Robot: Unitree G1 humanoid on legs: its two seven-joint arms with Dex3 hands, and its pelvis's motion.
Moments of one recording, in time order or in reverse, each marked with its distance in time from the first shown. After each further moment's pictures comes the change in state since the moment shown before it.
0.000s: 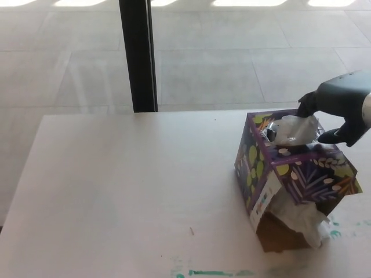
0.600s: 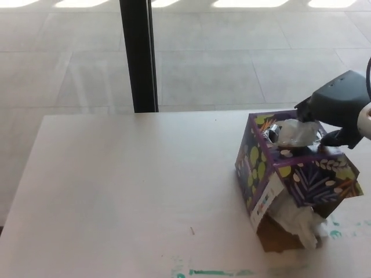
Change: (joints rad) left_arm 0.004 0.000 0.004 -0.003 -0.001 -0.008 -0.013; right_arm 0.041 -0.006 0.027 -0.027 -0.119 -0.074 -0.191
